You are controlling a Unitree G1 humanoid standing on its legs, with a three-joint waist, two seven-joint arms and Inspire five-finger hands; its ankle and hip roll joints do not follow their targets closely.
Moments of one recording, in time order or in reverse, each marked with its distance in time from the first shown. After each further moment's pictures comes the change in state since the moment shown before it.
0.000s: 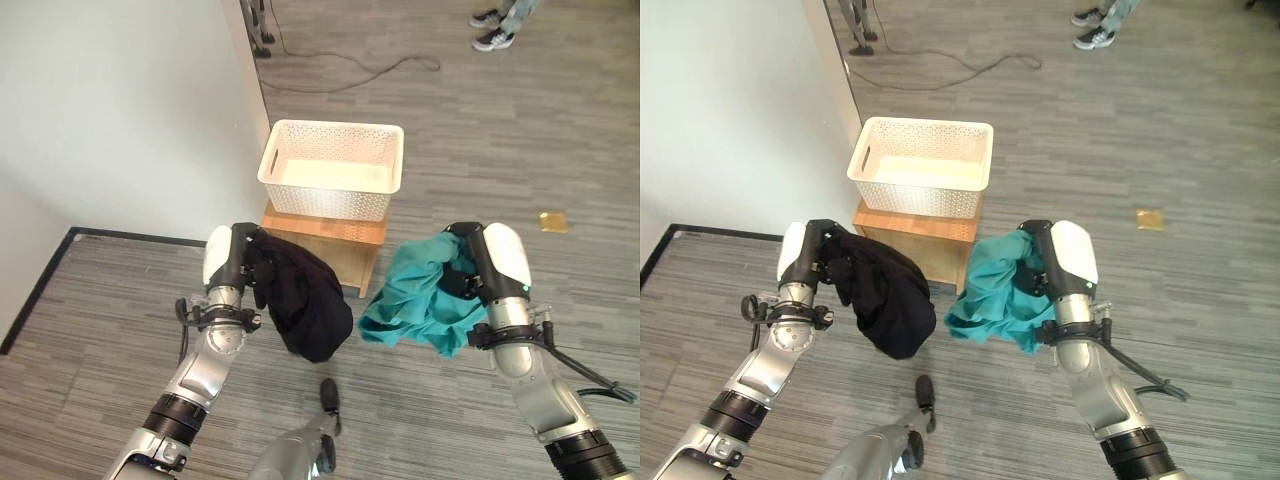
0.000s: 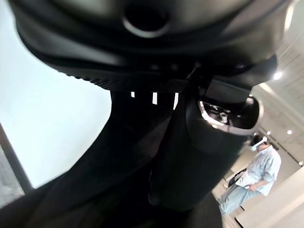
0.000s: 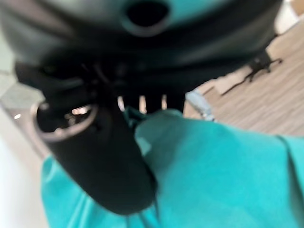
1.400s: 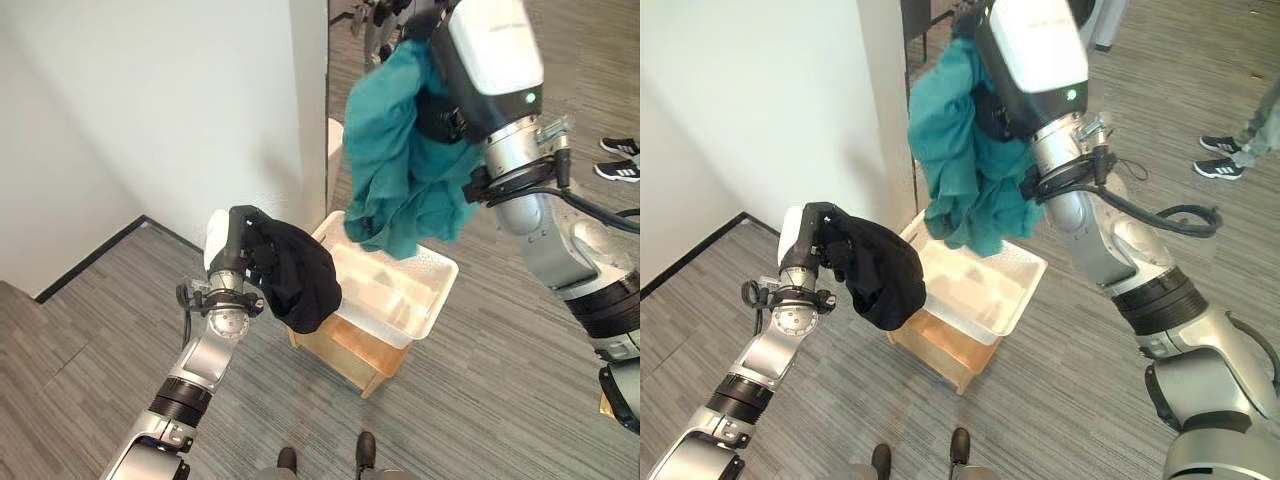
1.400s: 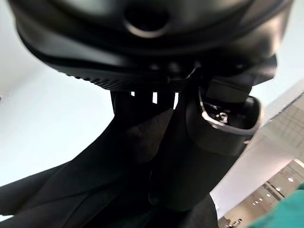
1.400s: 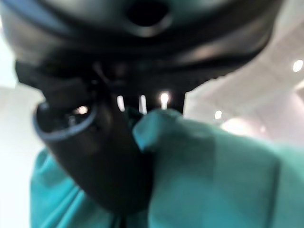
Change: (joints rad) left arm -0.062 0.037 0.018 0.040 -0.044 -0.005 0.031; right arm -0.795 -0.263 0.408 0.138 -0.041 0.018 0.019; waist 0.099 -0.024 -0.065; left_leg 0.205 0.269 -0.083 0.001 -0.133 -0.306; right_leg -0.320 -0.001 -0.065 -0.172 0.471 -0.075
